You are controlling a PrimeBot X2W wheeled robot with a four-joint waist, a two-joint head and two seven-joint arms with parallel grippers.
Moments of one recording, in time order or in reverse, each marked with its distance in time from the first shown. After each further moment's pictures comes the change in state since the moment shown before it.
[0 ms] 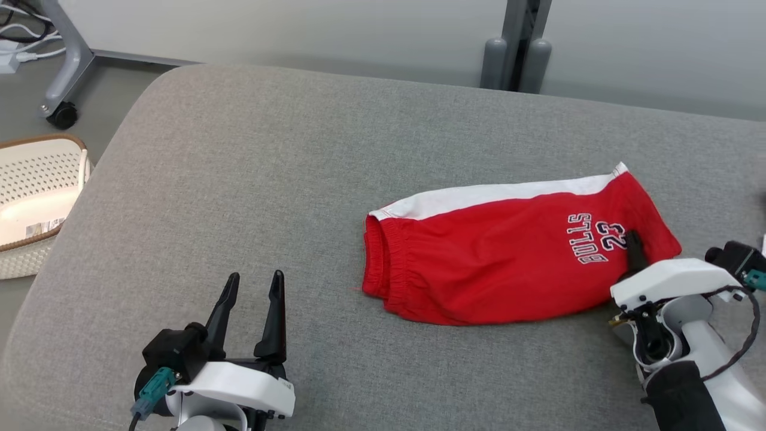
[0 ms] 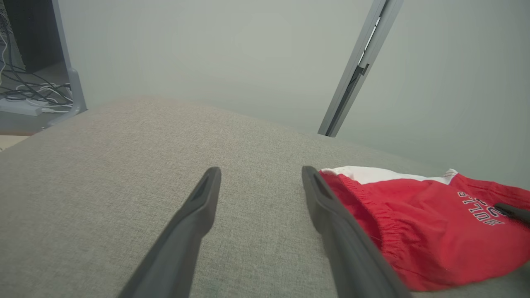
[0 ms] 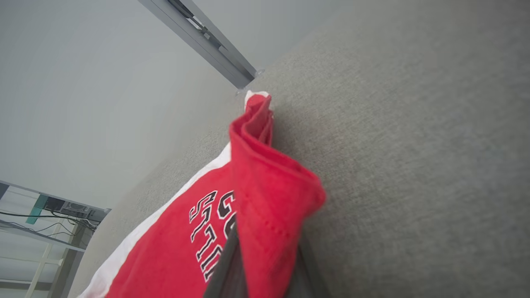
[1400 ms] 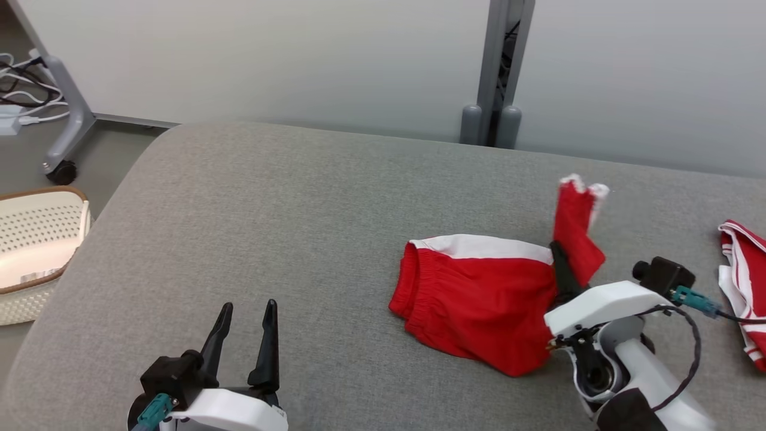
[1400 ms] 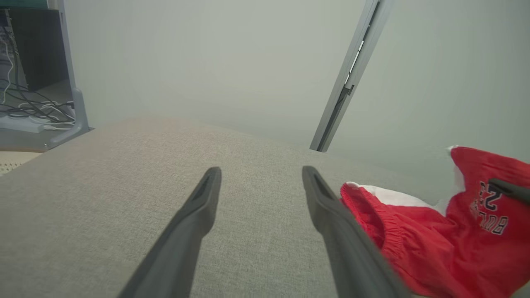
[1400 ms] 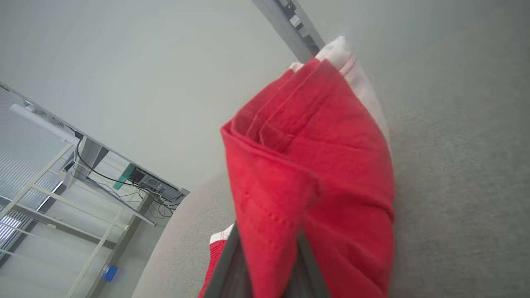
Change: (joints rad) left arm 0.068 0.000 0.031 0.011 0.034 -0.012 0.000; right arm 0.094 -0.002 0.410 -0.131 0.287 0.000 -0.116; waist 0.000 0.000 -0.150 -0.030
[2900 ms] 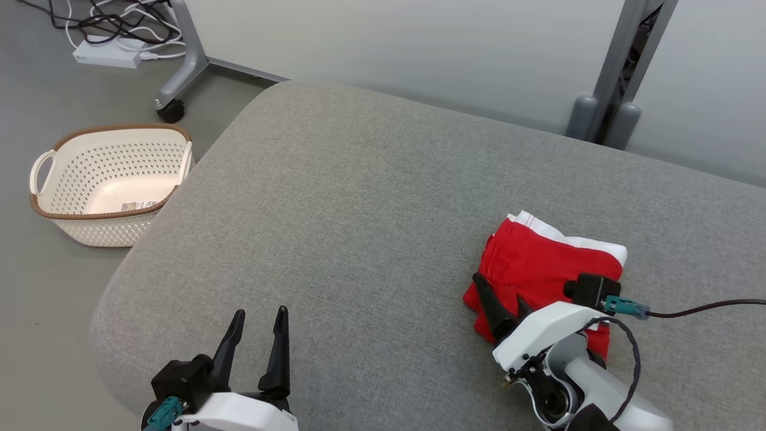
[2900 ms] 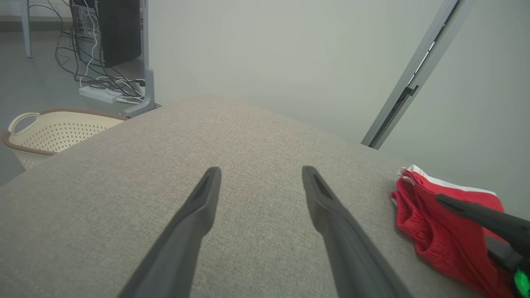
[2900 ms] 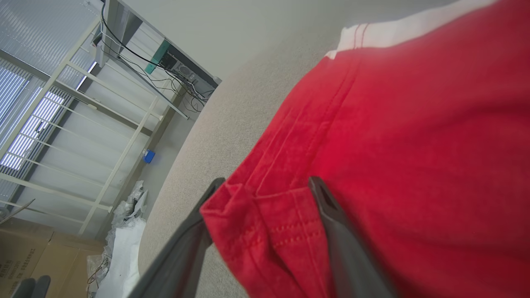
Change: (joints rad) left arm 0.007 0.000 -0.050 0.007 -0.056 0.023 0.000; right arm -0.054 0.001 0.417 0.073 0.230 0.000 0.000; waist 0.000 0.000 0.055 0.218
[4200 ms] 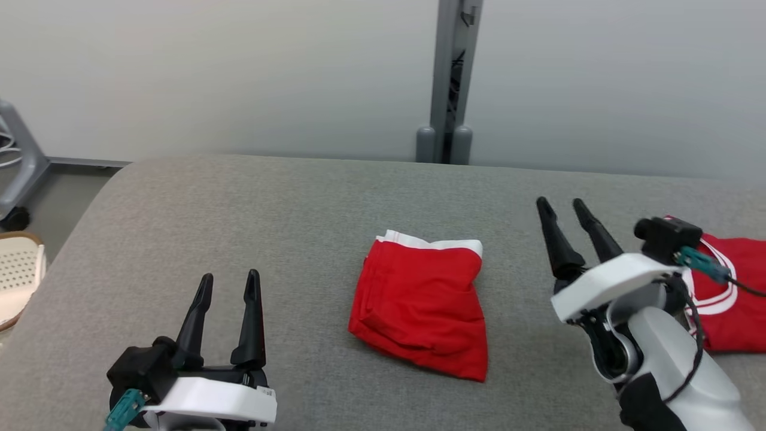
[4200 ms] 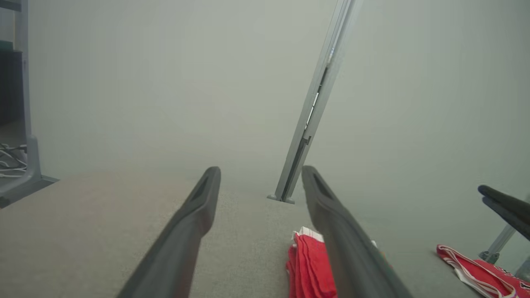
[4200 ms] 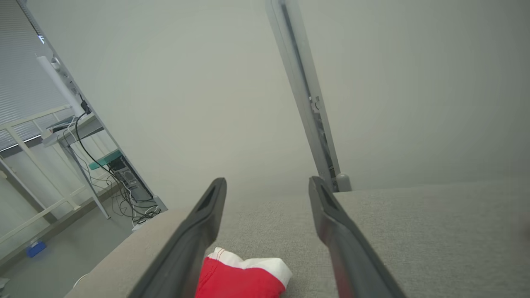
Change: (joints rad) left arm 0.011 0.000 0.087 -0.161 0.032 -0.017 0.000; right arm 0.017 -0.088 -0.325 -0.219 -0.483 0.000 -0.015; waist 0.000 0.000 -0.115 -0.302
